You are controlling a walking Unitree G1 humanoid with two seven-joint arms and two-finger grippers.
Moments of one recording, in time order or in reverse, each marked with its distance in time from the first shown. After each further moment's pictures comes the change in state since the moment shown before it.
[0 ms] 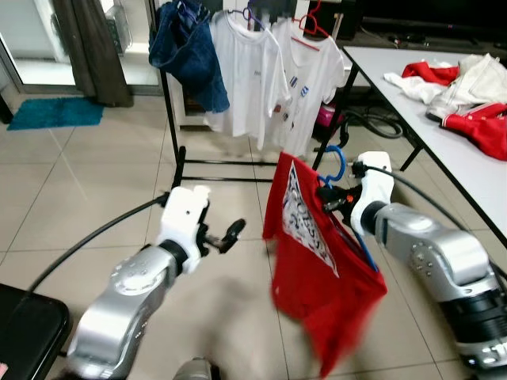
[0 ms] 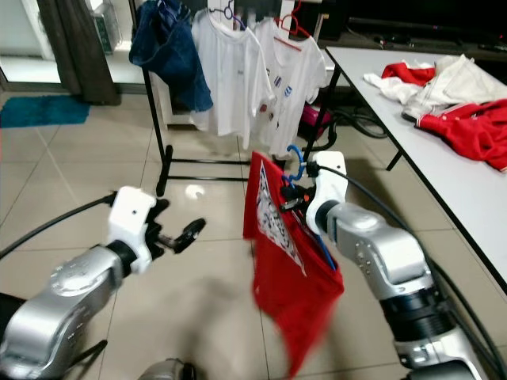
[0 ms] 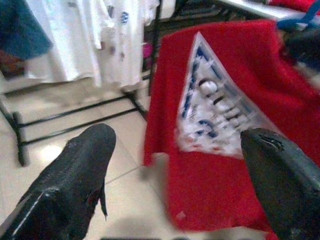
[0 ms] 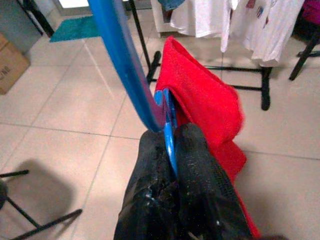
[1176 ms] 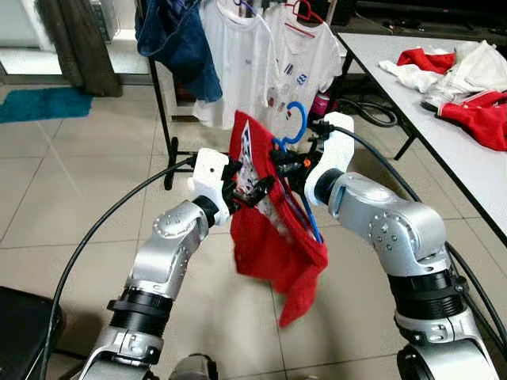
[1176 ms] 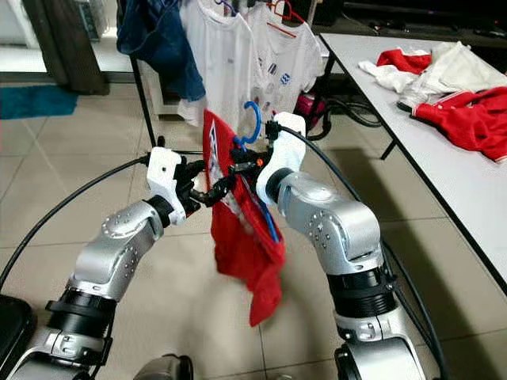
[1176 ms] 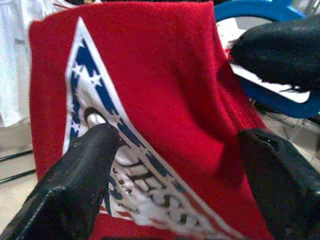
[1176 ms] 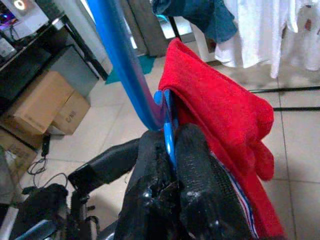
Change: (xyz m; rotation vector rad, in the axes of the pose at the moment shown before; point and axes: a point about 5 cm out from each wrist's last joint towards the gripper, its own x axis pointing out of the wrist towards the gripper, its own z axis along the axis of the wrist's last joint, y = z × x) left arm 0.071 0.010 0.022 -0.041 -0.187 -0.124; right arm 0.012 0.062 0.063 0.145 -0.186 0.143
